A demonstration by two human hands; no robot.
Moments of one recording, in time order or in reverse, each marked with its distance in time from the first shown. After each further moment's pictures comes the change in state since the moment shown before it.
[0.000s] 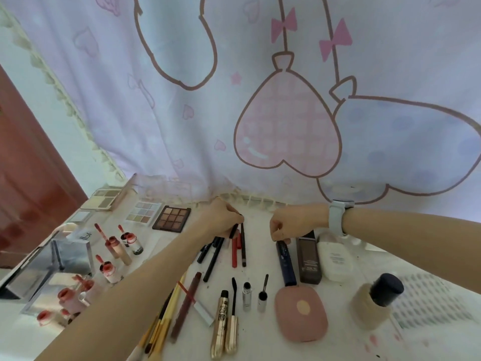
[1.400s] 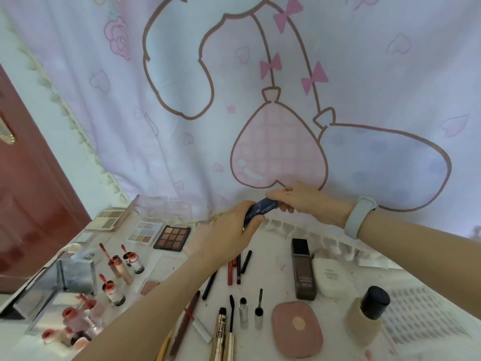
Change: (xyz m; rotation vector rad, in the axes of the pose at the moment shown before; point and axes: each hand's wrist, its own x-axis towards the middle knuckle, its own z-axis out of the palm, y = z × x) left_hand -0.020 0.013 0.018 0.357 0.281 0.774; right_hand -0.045 -0.008 -0.046 0.720 0.577 0.084
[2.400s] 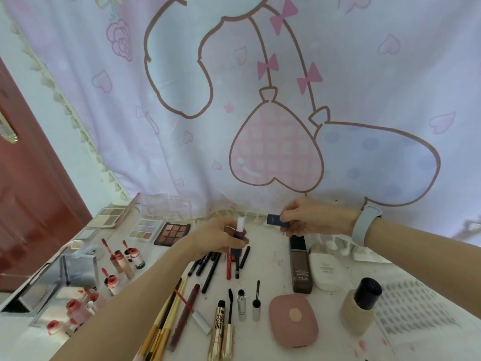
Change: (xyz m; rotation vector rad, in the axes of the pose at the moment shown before) left_hand -0.008 -0.019 -0.027 -0.479 -0.525 -0.530; right_hand -0.018 0.030 0.001 0.243 -0.244 0.213
